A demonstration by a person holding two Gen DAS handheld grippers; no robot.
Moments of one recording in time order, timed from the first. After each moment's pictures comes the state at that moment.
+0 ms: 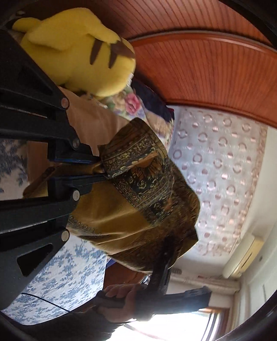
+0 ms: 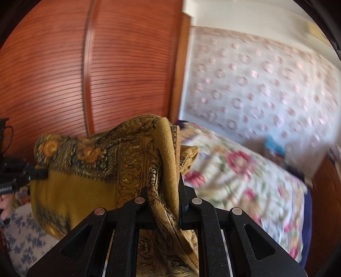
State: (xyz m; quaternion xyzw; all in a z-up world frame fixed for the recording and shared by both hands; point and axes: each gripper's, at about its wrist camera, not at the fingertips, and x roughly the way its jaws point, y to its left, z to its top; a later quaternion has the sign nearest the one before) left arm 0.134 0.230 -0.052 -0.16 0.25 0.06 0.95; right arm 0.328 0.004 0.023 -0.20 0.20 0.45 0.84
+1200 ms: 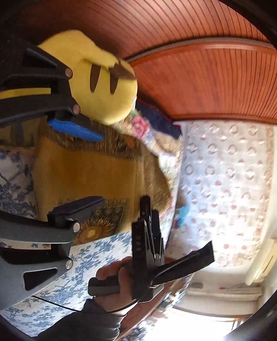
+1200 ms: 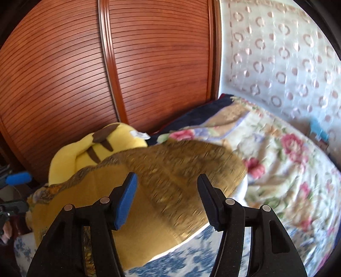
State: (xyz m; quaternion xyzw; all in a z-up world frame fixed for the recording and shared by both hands) left arm 0.146 0.257 -0.070 -0.09 0.32 0.08 0.94; right arm 0.334 0.144 -0.073 -0.18 0.32 0.52 0.77
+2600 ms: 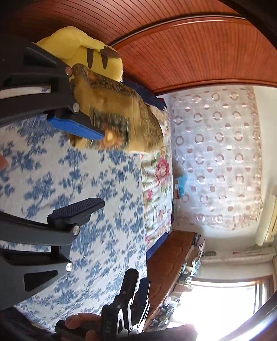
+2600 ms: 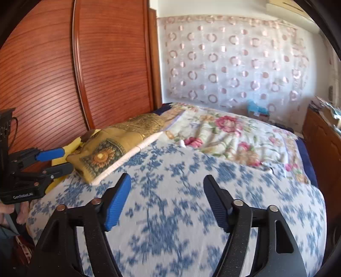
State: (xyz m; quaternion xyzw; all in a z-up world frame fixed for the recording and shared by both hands) left arm 0.083 0.108 -0.030 -0.01 0.28 0.02 0.96; right arm 0.167 -0.117 -0.019 -0.09 0.27 0.35 0.89
